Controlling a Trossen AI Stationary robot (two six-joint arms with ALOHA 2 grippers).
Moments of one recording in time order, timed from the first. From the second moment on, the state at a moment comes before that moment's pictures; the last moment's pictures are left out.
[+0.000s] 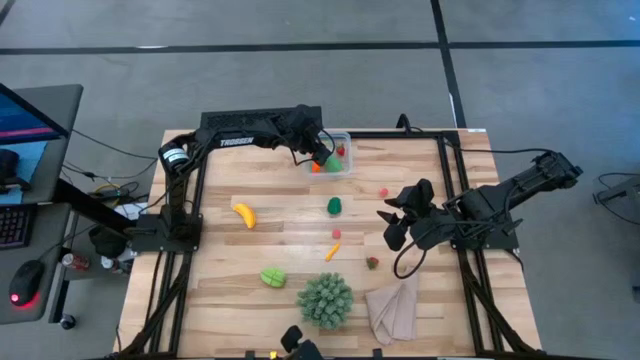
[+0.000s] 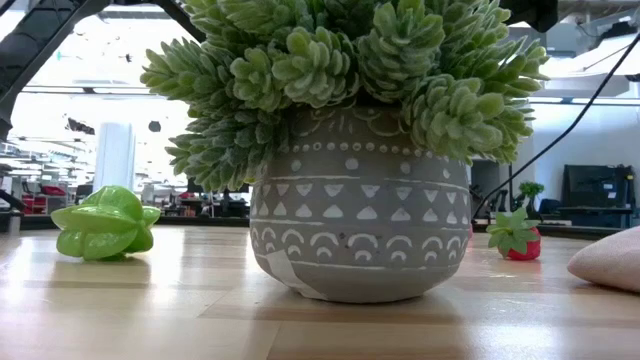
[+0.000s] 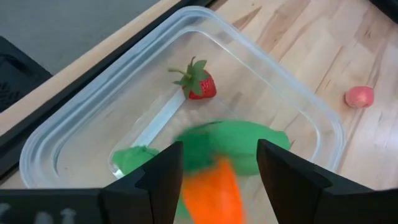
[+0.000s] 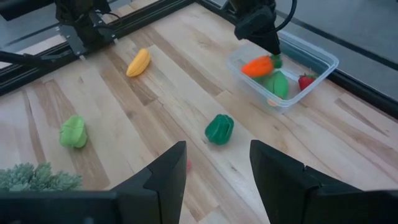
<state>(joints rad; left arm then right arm) 0.58 1.97 1.43 -0.27 0.15 -0.24 0.46 1.17 1.10 -0.85 0.74 0.83</state>
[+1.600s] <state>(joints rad) 0.39 1.28 1.15 -0.55 0.32 -0.07 0.57 1.17 0.41 -0.72 1.13 1.68</state>
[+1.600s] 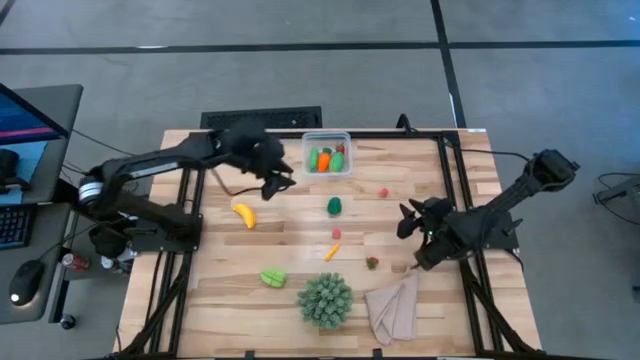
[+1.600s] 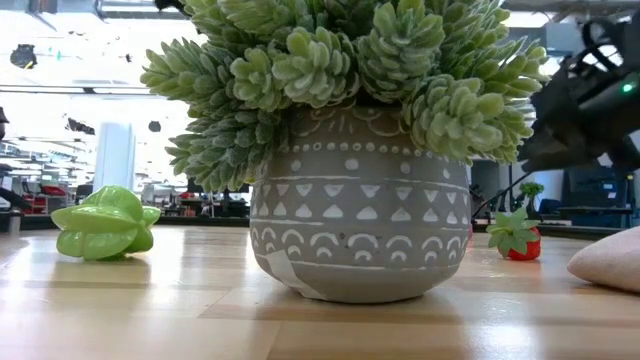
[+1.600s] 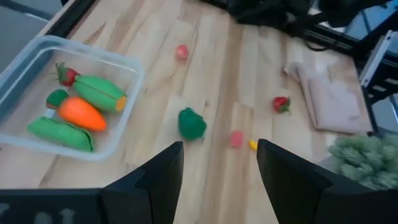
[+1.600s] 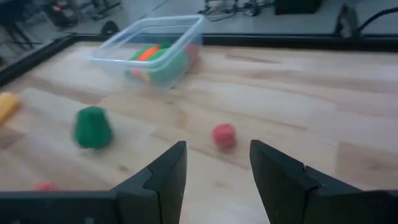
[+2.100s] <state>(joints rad) 0.28 0.82 0.79 -0.45 0.06 -0.35 0.32 1.17 0.39 -0.31 0.79 0.93</state>
